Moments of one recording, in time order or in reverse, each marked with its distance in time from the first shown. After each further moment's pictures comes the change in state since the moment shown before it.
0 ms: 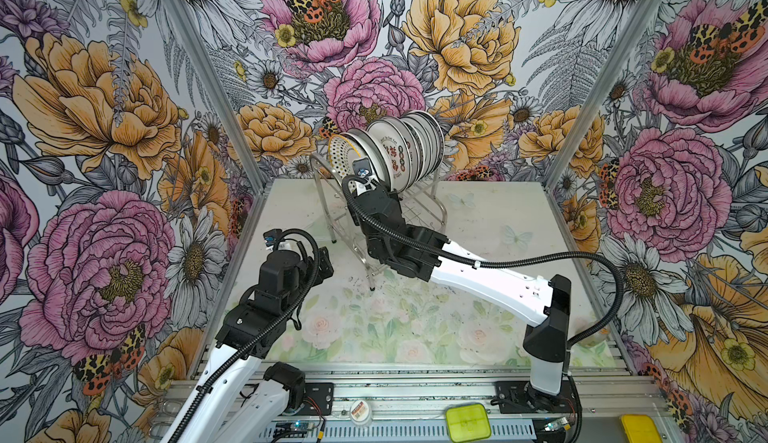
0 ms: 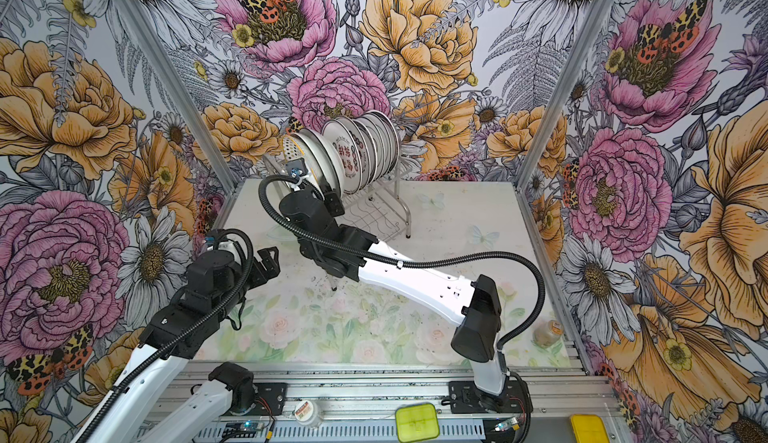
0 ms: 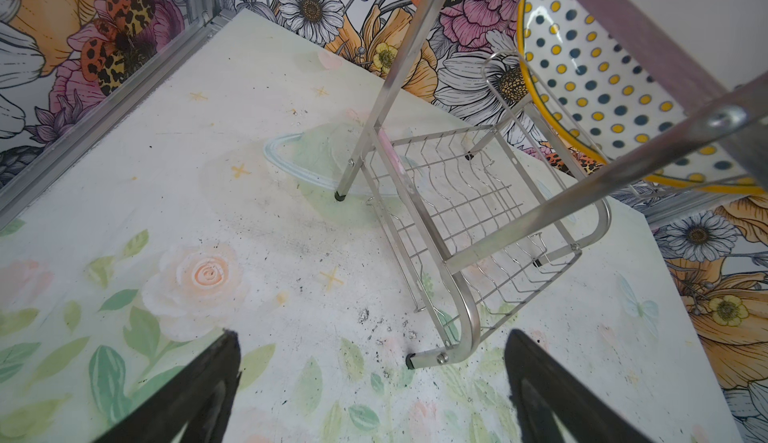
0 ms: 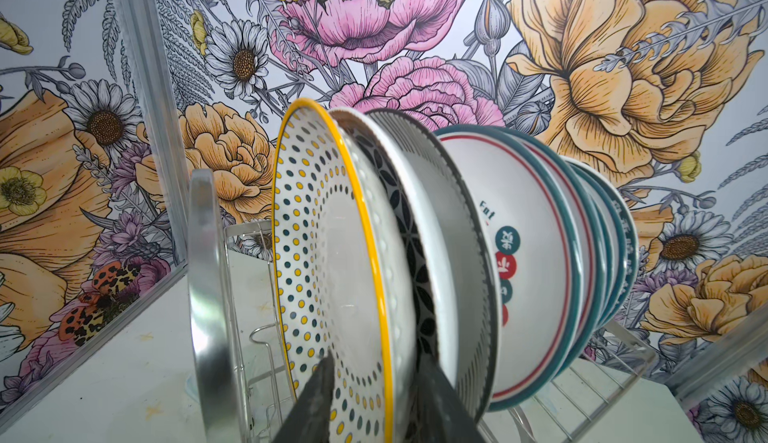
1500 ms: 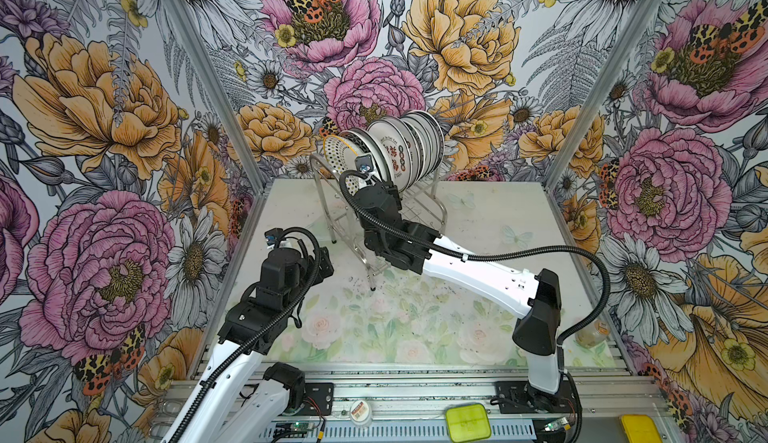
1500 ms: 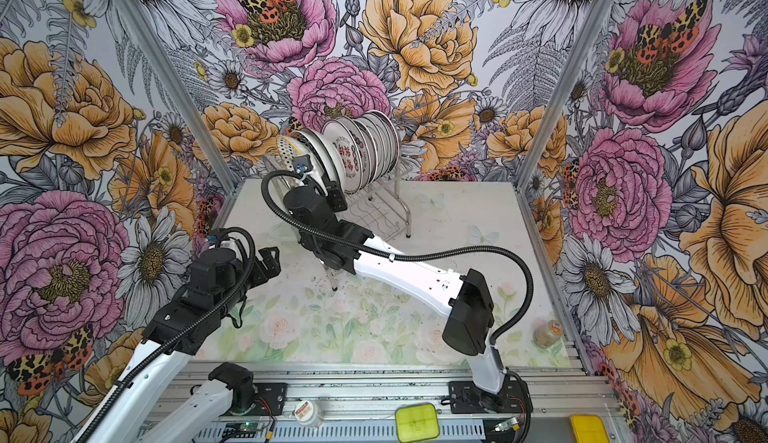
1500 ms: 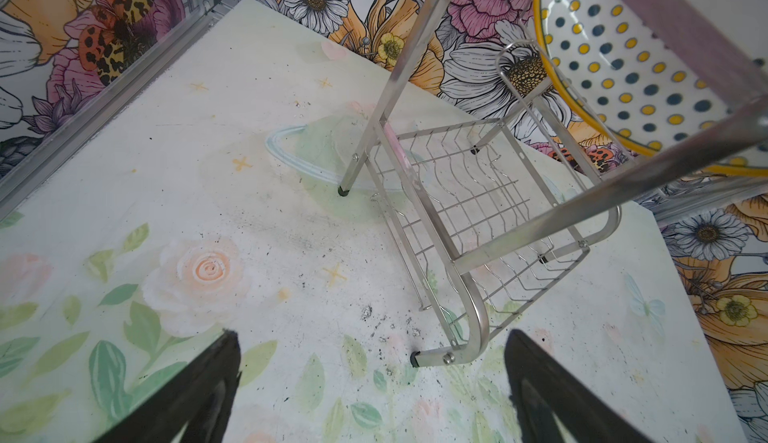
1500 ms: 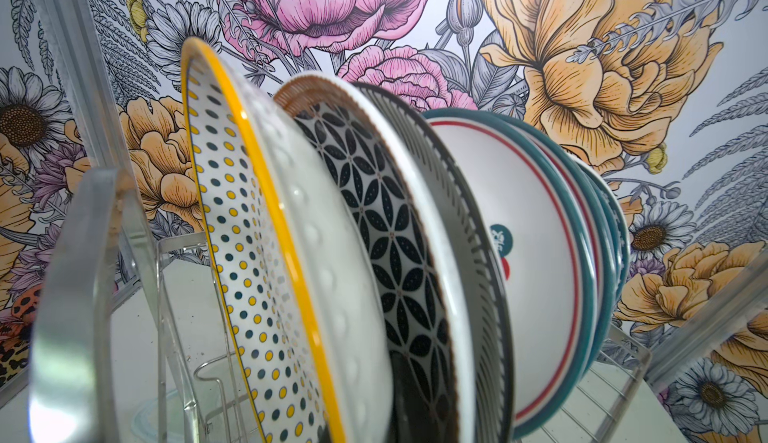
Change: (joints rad) left arm 0.020 0.028 -0.001 0.000 0.022 0.000; right arm -0.046 0.045 0.006 0.085 0.037 -0.037
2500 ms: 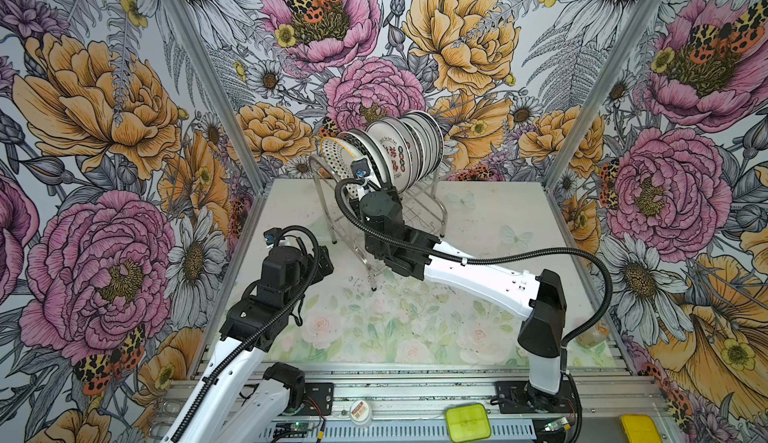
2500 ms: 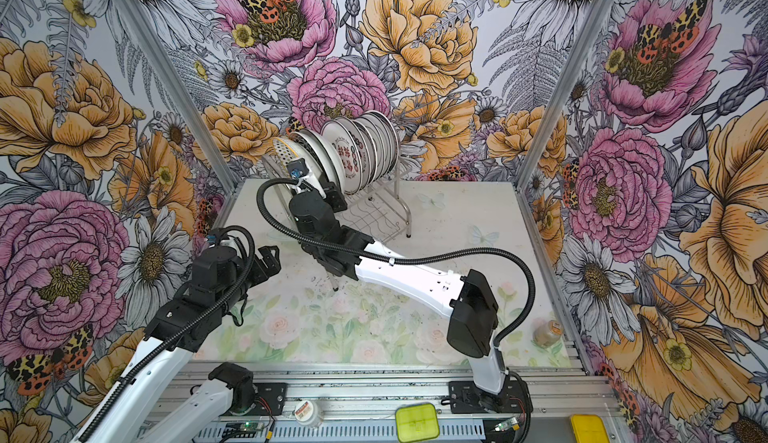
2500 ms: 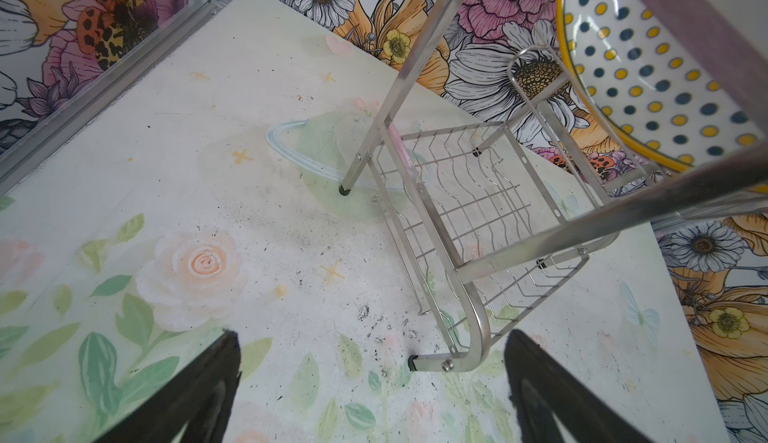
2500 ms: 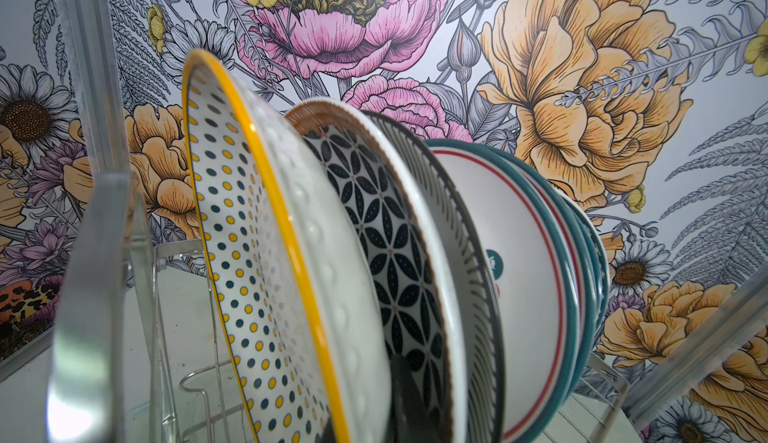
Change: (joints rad) left arm 0.014 0.018 0.000 0.010 0.011 -0.039; right arm 0.021 -0.036 -0.105 0.203 0.002 -0.180
